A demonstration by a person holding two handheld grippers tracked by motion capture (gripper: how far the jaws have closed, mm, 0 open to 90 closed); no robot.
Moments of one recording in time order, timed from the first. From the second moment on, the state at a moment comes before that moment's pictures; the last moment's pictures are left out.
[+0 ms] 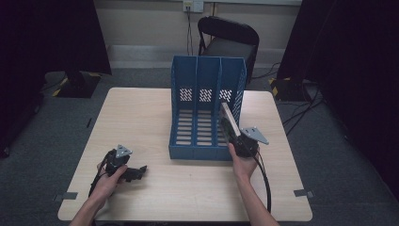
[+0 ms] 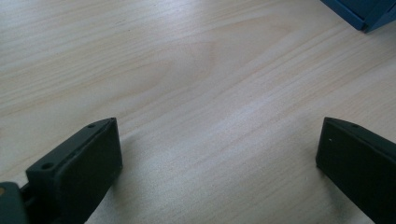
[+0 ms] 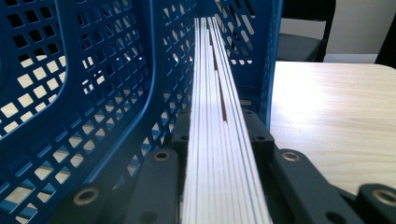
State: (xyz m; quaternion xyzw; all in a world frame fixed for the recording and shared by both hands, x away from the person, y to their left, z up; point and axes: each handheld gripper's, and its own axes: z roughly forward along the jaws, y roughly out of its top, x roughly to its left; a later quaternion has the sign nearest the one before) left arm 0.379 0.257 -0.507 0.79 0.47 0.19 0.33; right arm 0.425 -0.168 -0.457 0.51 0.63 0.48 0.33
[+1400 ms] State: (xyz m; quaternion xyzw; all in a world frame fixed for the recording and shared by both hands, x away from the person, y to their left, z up) left arm 0.379 0.254 -0.508 0.79 0.48 0.20 0.34; right arm 0.430 -0.161 -0.446 0.55 0.59 0.44 0.38
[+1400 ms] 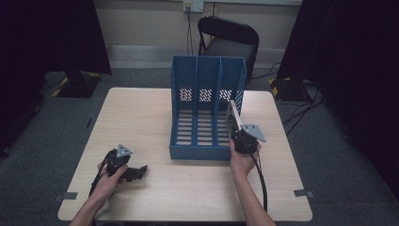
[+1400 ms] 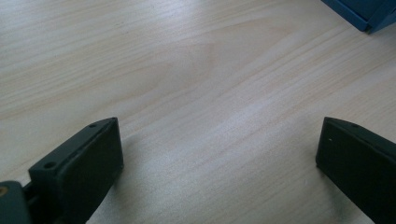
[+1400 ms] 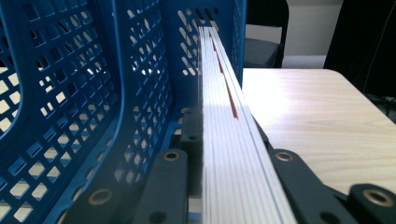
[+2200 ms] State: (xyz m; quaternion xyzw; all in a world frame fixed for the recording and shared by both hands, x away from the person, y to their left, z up) left arm 0.378 0.254 -0.507 0.79 0.47 0.19 0.34; right arm 0.427 -0.166 -0.444 0.57 0.60 0.42 0.37
